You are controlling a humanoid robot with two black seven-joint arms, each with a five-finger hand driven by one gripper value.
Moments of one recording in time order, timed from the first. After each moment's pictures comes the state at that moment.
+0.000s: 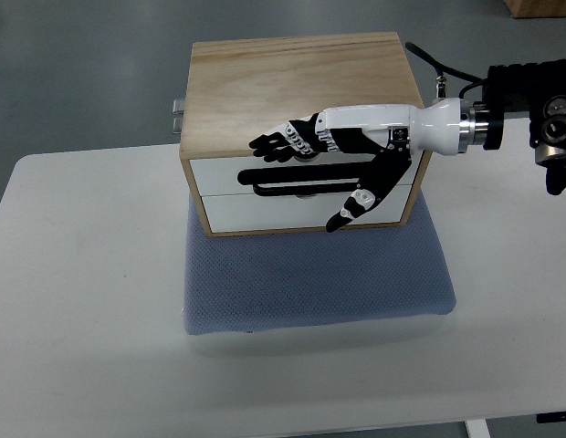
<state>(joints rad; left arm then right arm) 0.03 0.00 0.15 -0.13 0.10 -0.07 -0.04 1.37 -0.69 -0.03 1.41 -0.70 0.43 0.48</state>
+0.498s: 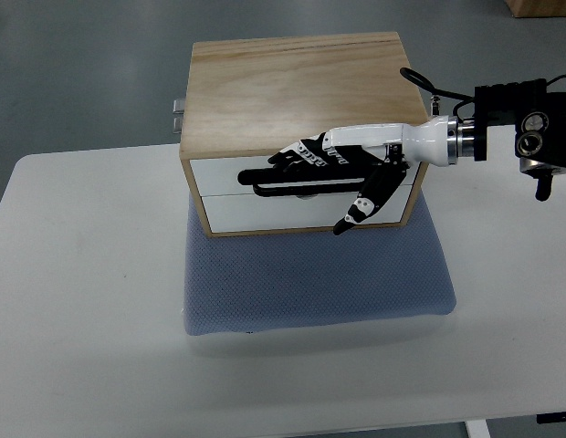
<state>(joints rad) 0.03 0.00 0.15 -0.13 0.10 -0.07 -0.04 1.32 -0.64 -0.07 1.27 -0.76 0.43 0.47</state>
